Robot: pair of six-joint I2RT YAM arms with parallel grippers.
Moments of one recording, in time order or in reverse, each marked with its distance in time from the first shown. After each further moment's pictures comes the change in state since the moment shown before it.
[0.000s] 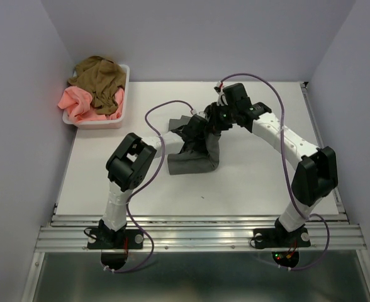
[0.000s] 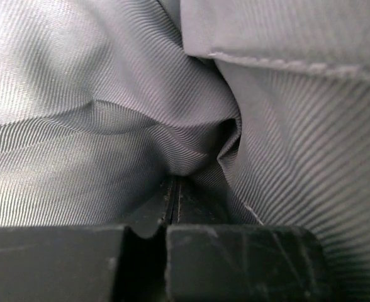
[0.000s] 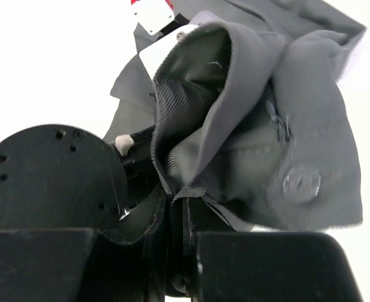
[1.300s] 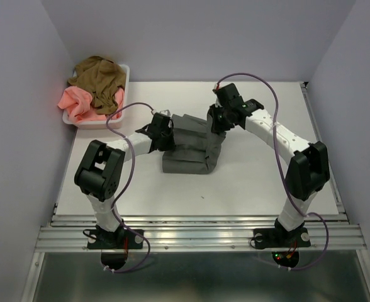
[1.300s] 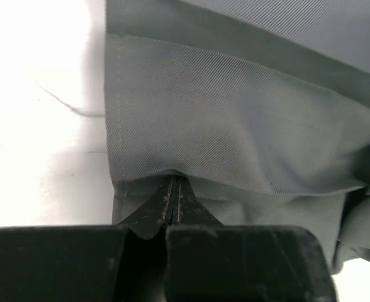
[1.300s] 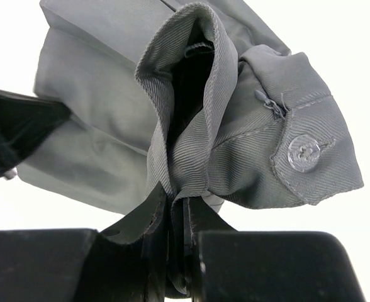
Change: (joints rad) left arm 0.257 -0.299 -0.291 -0.088 -0.016 0.024; right arm 0.039 0.090 0.090 -0.135 0.288 -0.044
